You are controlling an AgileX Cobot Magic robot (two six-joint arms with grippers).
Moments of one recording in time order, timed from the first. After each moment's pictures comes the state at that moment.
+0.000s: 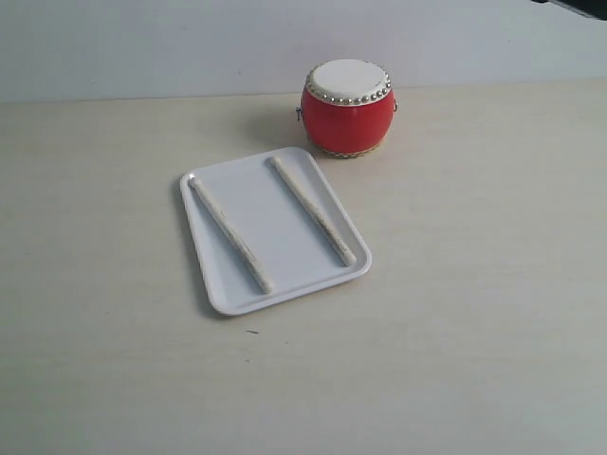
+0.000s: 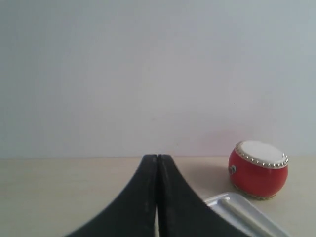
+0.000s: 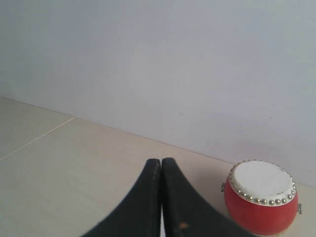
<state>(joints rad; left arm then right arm) 0.13 0.42 -0.33 -1.55 0.33 1.47 0.64 0.95 -0.80 0.21 0.08 -0.12</state>
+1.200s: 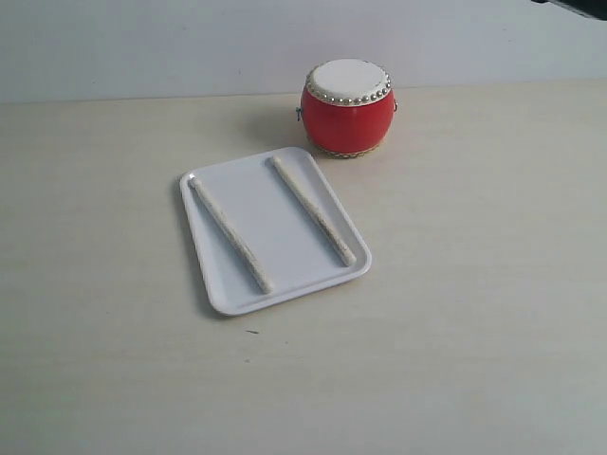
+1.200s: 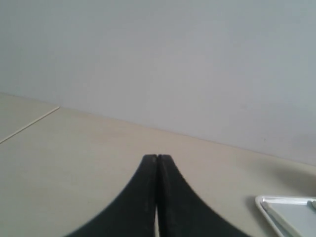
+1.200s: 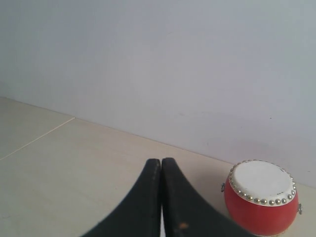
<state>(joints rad) 0.13 0.01 0.00 0.10 0.10 -0.27 0.64 0.95 -0.80 0.21 0.08 -0.12</state>
